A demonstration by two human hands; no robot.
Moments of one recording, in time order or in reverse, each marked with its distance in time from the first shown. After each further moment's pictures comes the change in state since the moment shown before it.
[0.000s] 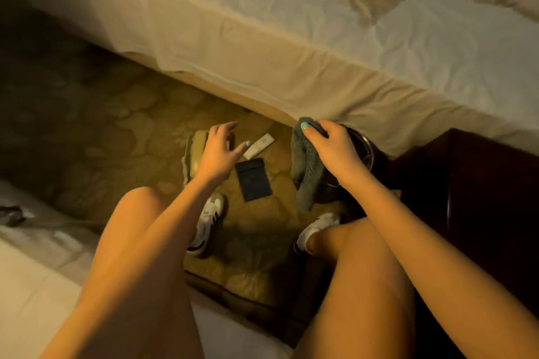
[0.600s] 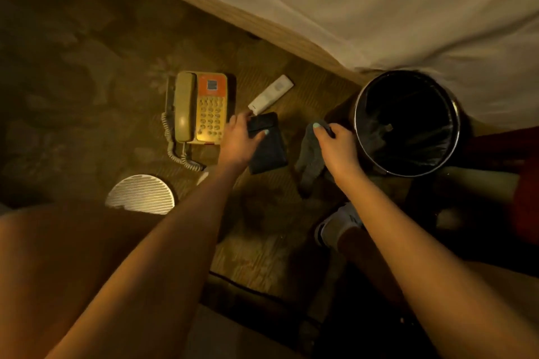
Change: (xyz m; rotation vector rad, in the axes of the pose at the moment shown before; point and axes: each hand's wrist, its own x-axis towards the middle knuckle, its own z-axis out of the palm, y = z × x) left_hand 0.118 -0.184 0.153 0.103 -0.145 -0.259; right_hand 0.150 0.189 0.136 0.086 -0.028 0.425
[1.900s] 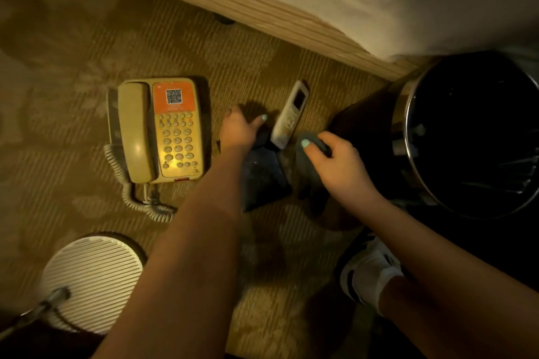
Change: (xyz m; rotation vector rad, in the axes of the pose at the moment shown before) left_hand 0.172 -0.058 0.097 -0.001 -0.134 -0.152; right_hand 0.097 0.049 0.049 -0.141 -0.037 -0.092
